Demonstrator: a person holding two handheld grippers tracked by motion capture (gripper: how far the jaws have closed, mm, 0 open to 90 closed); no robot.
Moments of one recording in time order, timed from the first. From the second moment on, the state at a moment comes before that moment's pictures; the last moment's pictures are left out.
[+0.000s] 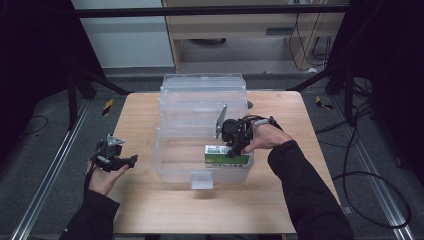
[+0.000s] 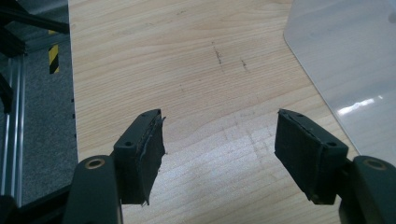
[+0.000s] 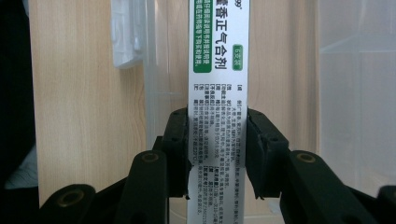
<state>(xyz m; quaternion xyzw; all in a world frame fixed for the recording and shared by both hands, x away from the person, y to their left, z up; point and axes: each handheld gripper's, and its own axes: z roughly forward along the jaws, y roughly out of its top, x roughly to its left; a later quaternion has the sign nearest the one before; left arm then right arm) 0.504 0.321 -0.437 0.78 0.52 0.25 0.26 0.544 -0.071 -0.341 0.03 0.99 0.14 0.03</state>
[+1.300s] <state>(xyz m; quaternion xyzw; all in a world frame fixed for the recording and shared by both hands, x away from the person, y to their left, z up) 0.504 0.320 -0.437 0.78 0.52 0.25 0.26 0.542 -0.064 -0.369 0.02 0.99 0.11 0.03</state>
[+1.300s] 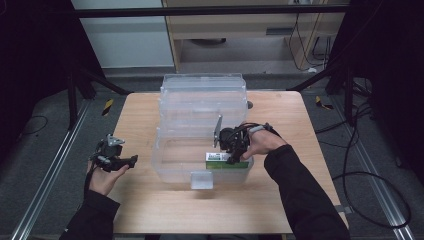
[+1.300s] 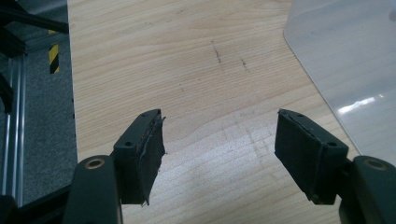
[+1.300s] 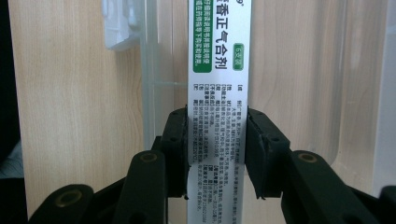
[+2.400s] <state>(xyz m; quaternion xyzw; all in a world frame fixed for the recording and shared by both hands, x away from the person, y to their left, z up) 0.504 0.321 -0.436 0.78 0.52 0.25 0.26 0.532 -0.081 -0.329 0.10 0.98 0.19 0.05</state>
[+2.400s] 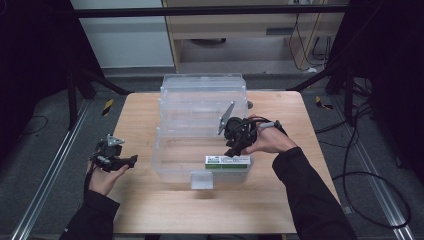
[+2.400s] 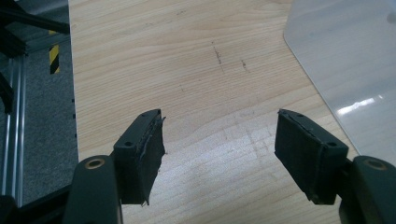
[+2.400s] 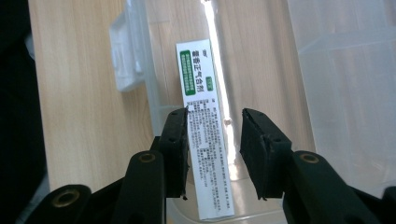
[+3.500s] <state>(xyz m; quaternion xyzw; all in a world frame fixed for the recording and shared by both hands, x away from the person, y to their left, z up) 0.503 0.320 -0.435 0.78 0.52 0.25 0.26 0.510 -0.046 -0.353 0.09 0.97 0.21 0.02</state>
